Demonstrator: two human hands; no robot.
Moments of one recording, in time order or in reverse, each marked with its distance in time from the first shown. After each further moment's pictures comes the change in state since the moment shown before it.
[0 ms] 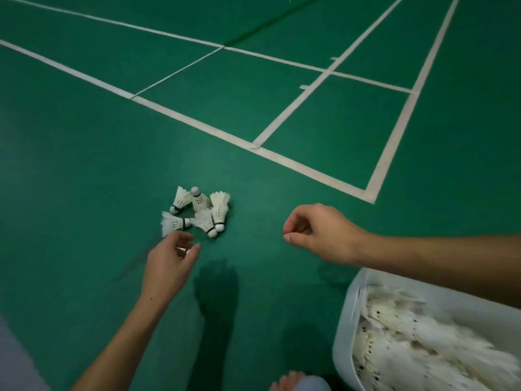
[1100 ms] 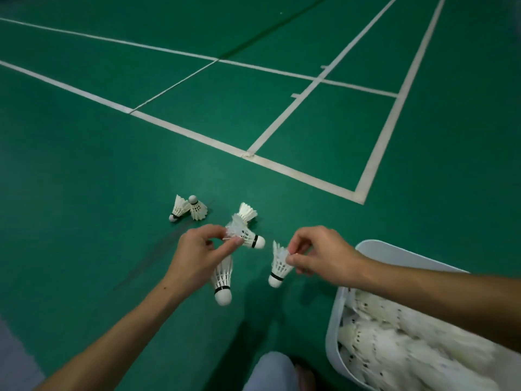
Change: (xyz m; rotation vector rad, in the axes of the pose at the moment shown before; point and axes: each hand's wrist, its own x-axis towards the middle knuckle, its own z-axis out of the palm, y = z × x) left_hand -0.027 0.107 -0.024 -0.225 -0.251 0.216; right_hand -0.039 0.008 0.016 0.216 -0.023 0.098
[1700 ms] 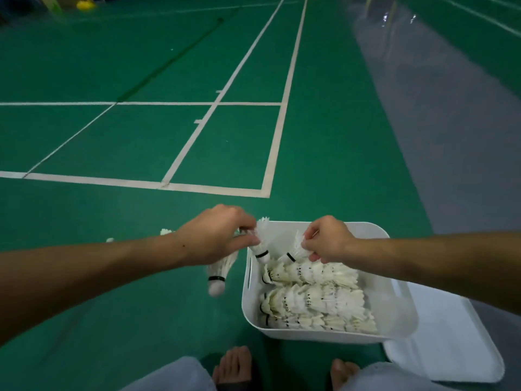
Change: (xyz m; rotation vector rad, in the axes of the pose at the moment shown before) left_hand -0.007 0.215 0.096 0.653 -0.641 0.677; right_hand -0.155 0.107 -0.085 0.123 0.437 0.531
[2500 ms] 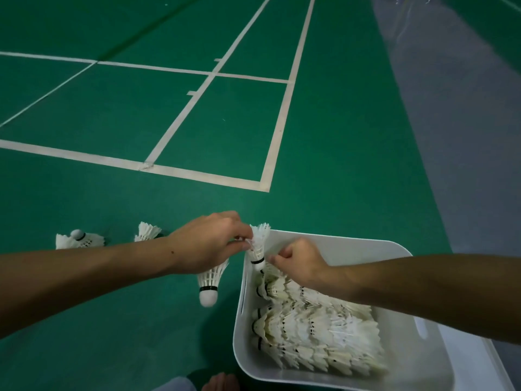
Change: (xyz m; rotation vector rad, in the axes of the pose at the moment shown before) left_hand 0.051 -0.071 0.047 -0.052 -0.130 -0.022; right_hand 0.080 0.011 0.087 -0.072 -0.097 -0.033
